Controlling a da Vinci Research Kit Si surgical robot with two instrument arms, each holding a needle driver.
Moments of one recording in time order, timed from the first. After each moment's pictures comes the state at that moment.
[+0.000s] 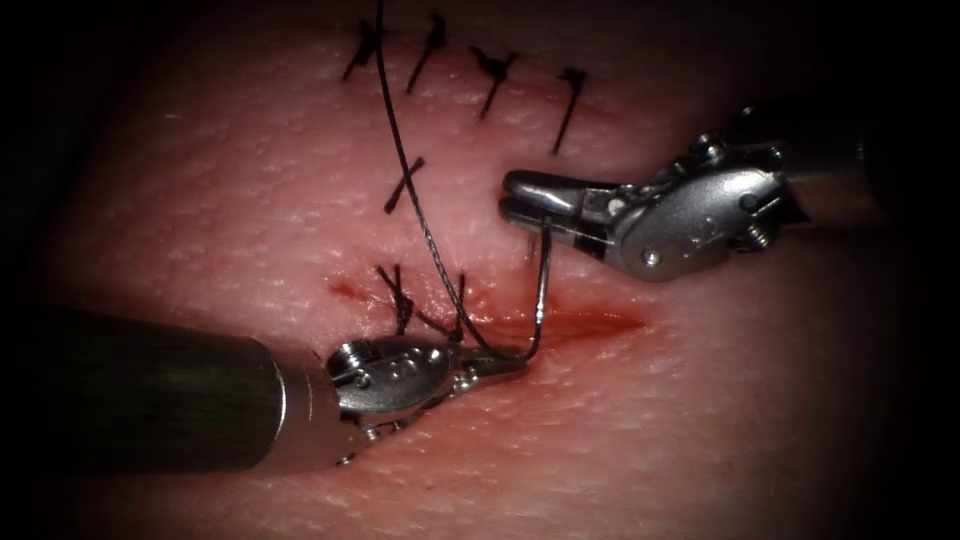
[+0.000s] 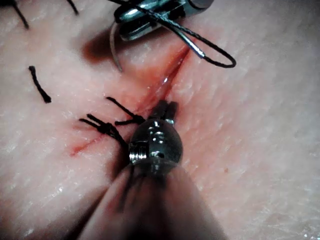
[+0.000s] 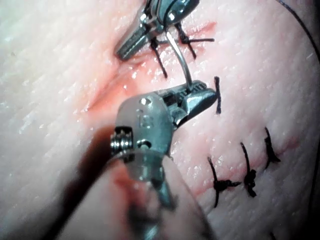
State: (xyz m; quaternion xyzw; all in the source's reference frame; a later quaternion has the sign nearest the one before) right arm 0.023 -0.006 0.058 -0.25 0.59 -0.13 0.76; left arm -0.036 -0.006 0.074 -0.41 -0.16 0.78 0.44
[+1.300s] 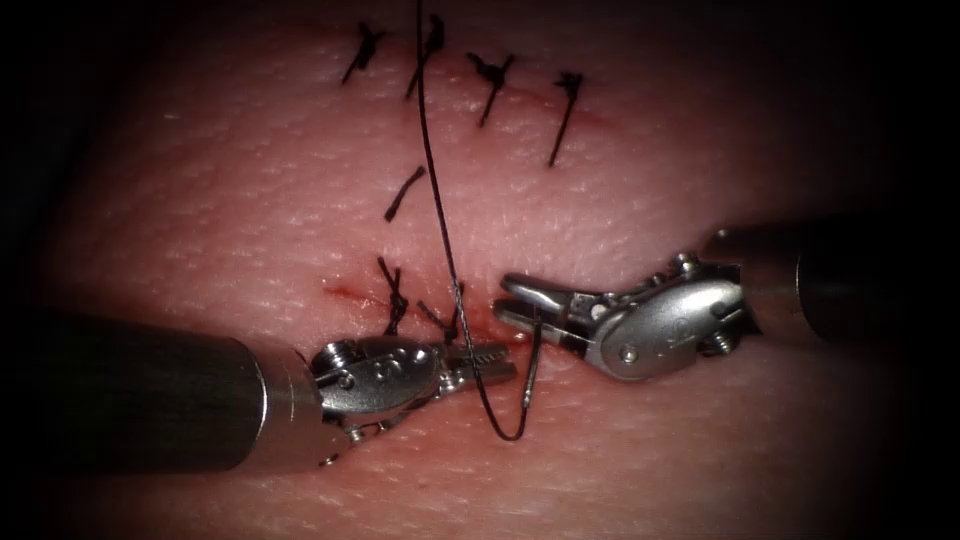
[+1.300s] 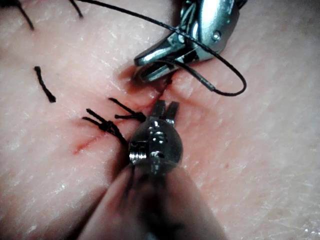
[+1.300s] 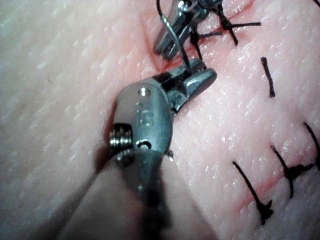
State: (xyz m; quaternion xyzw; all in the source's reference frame) right arm 0.022 -0.010 0.062 -0.16 0.59 -0.03 0.79; left arm -0.035 -0.006 0.074 -0.41 -0.15 0.78 0.45
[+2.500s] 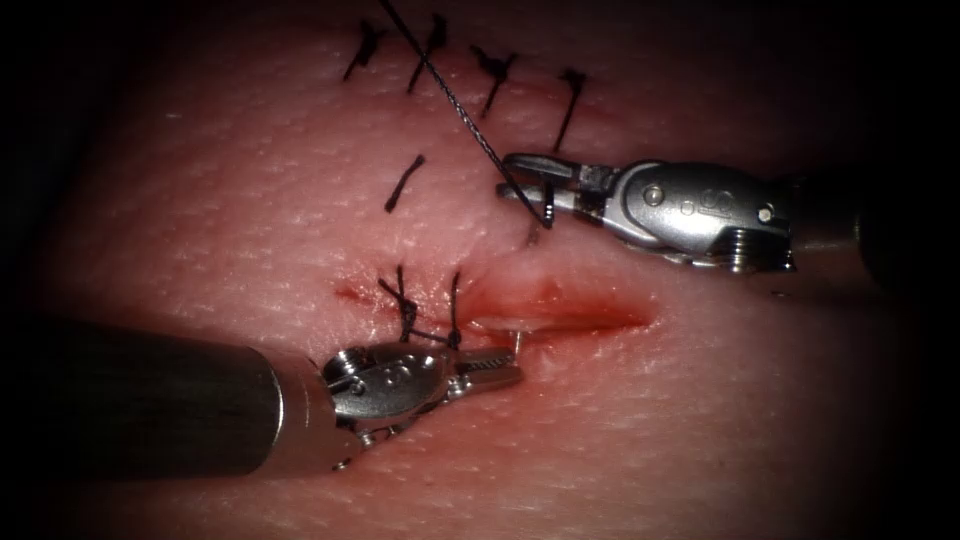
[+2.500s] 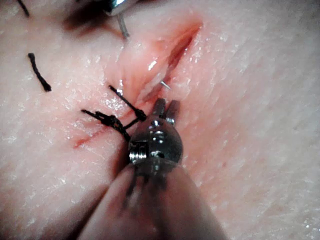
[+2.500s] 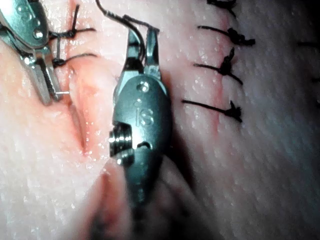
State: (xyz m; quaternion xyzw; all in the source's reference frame) right arm 0.024 0.001 0.058 0.05 0.59 0.22 0.77; left arm -0.034 -0.007 0.076 -0.41 -0.15 0.78 0.45
